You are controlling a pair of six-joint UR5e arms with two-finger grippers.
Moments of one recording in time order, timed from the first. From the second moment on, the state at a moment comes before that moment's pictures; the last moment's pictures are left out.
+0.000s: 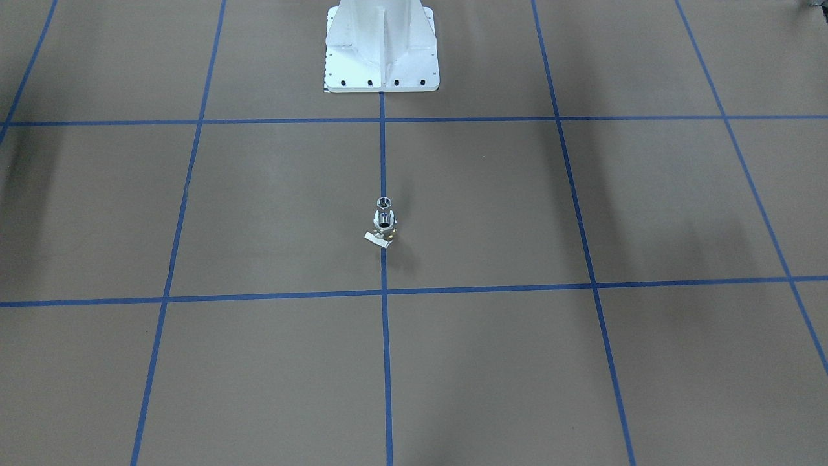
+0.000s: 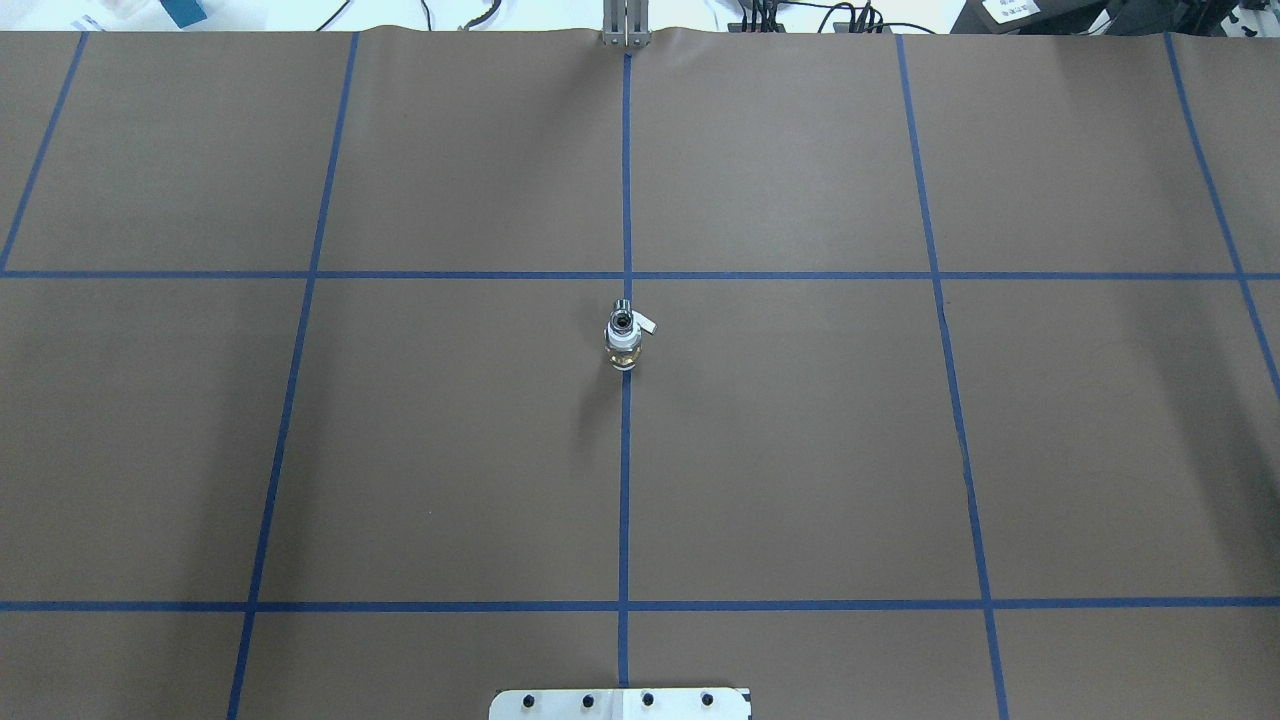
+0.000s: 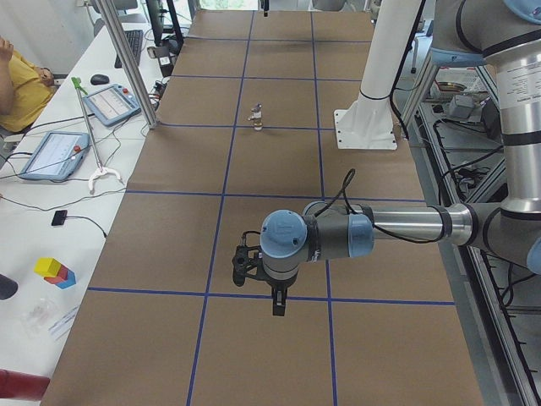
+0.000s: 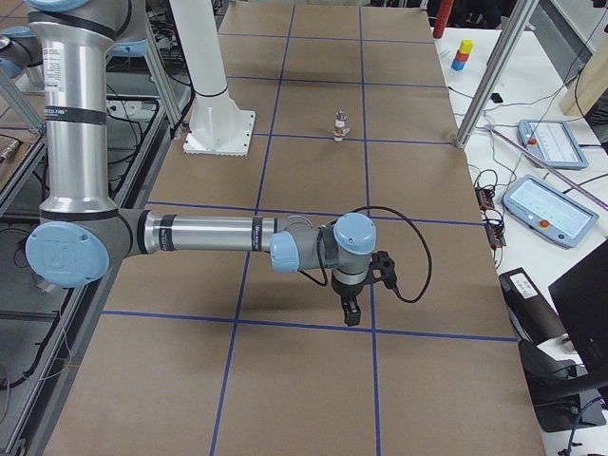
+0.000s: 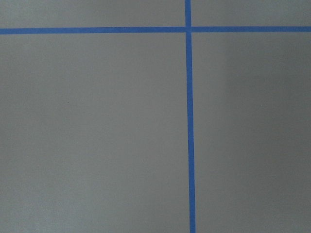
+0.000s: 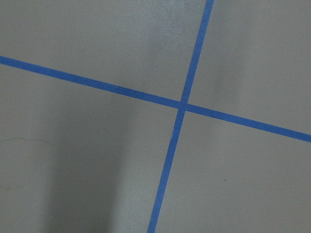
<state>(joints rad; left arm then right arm) -1.69 -1.31 -1.84 -1.46 -2.40 0.17 1.46 -1.61 1.61 -1.44 2.28 -0.06</state>
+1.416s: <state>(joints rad) -1.69 -1.30 -1.85 -1.46 -2.40 0.17 1.46 -1.61 1.62 -1.44 2.30 -0.02</state>
